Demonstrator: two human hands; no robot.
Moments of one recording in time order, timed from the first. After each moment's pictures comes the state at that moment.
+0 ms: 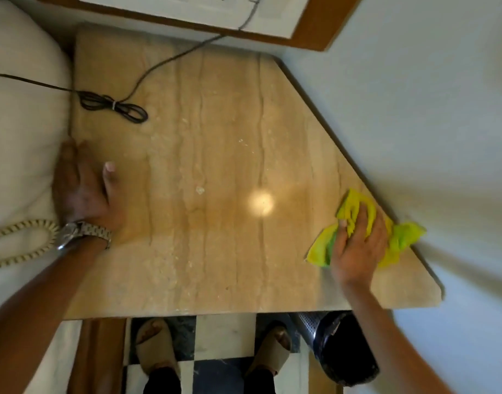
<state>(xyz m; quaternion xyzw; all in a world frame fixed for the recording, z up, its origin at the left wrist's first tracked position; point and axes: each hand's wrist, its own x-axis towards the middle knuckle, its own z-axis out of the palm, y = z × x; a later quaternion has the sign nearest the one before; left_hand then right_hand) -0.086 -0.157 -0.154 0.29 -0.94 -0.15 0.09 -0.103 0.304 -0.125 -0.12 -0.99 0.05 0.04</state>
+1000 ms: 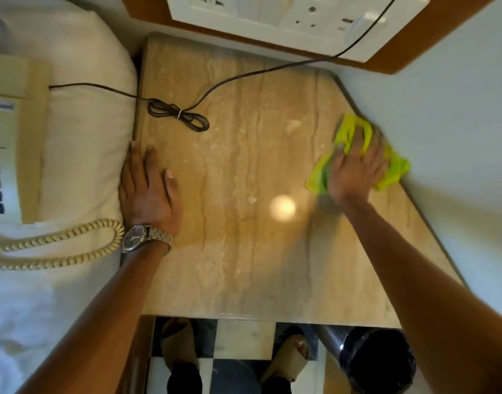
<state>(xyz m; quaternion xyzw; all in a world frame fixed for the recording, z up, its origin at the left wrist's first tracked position) -0.083 -0.159 -0.164 0.27 -0.95 -0.11 0.09 -0.247 0.156 -0.132 -0.09 -0.99 0.06 -0.03</state>
